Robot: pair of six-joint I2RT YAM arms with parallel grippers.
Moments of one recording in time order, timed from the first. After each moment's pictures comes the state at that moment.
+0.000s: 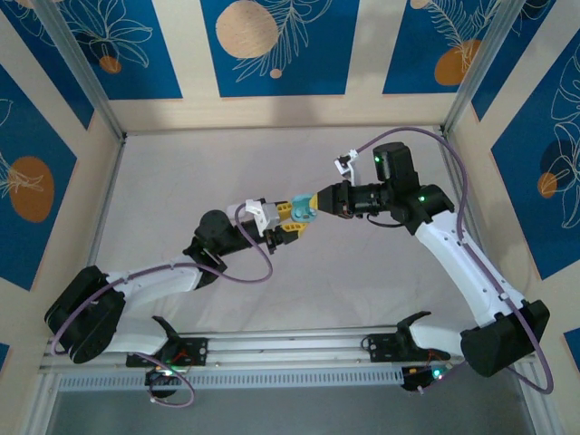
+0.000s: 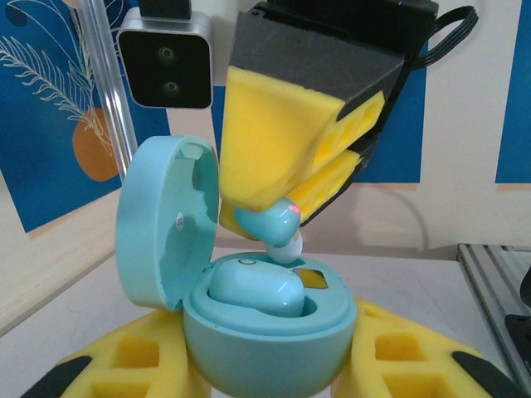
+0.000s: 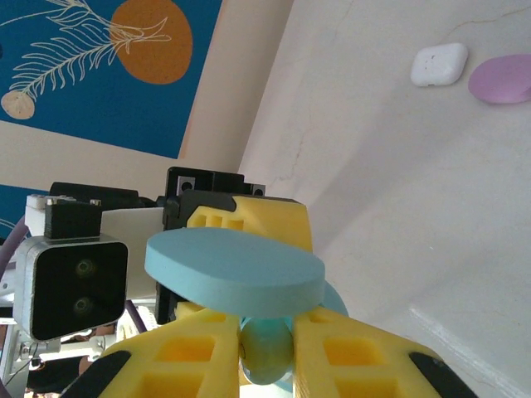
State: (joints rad) left arm -0.77 1.31 0.60 0.87 0.47 0.03; right arm 0.41 1.20 1.23 -0.70 -0.83 0.59
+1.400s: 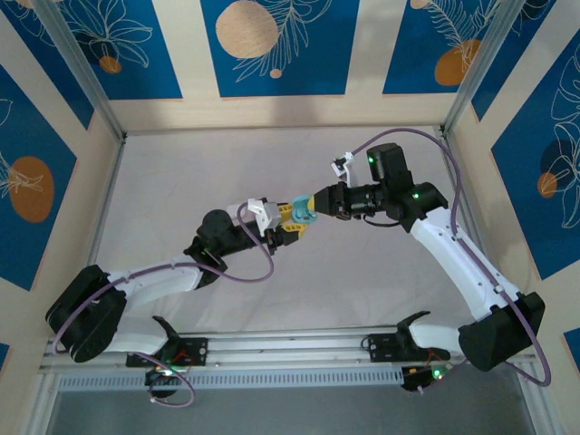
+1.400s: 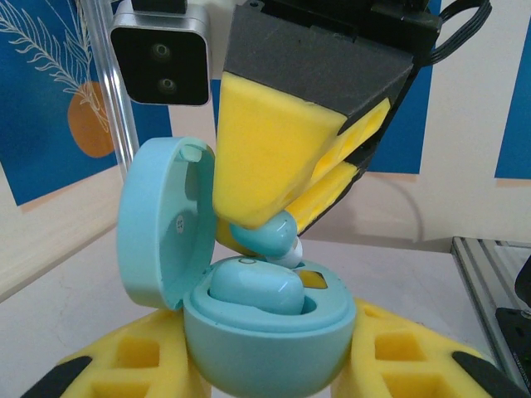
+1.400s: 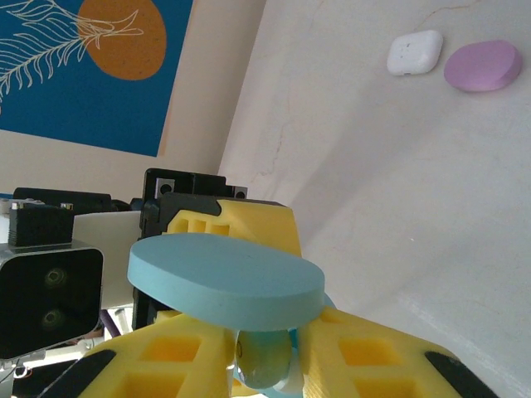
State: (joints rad) left arm -0.77 1.32 0.60 0.83 0.46 0.00; right arm 0.42 1.23 1.24 -0.72 -0.79 0.57
